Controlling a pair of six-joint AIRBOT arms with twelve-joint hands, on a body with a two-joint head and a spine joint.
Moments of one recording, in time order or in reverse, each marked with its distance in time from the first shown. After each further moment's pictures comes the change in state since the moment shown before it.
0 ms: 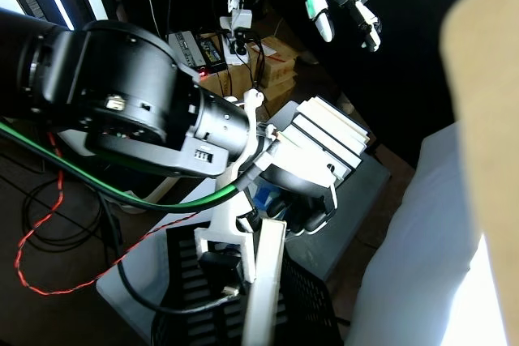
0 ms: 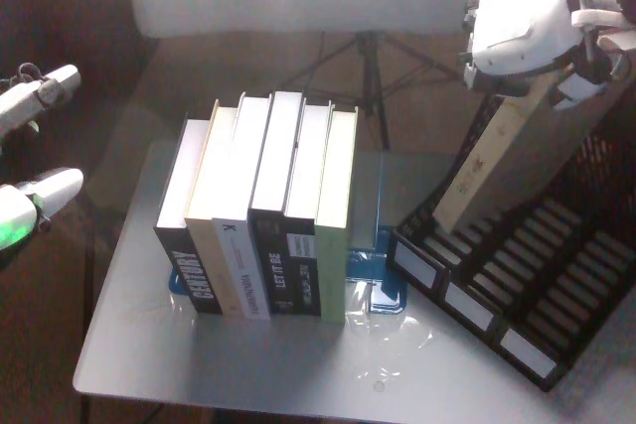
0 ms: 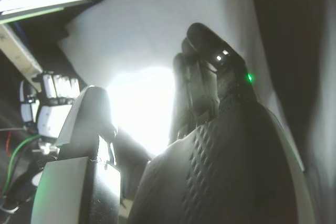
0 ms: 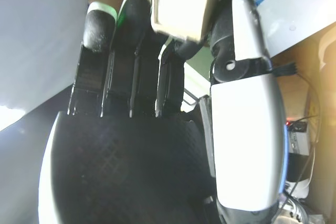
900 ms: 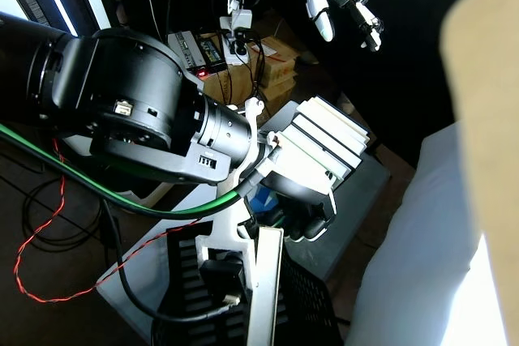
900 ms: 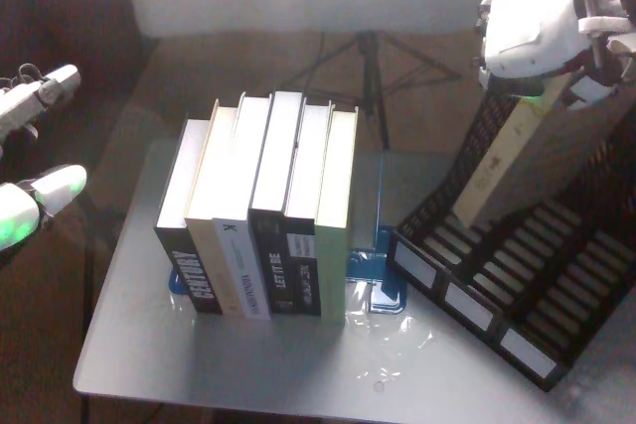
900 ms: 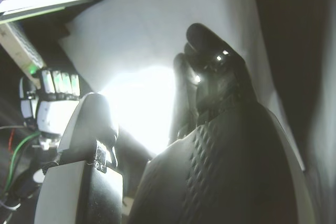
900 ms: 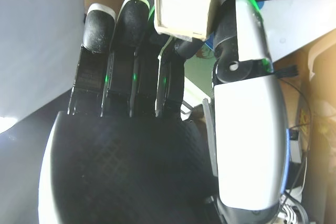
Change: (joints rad) left arm 0.000 -0.013 0.010 -0.002 -0.003 -0.007; right arm -0.018 0.001 0.017 -0.049 -0.003 0.007
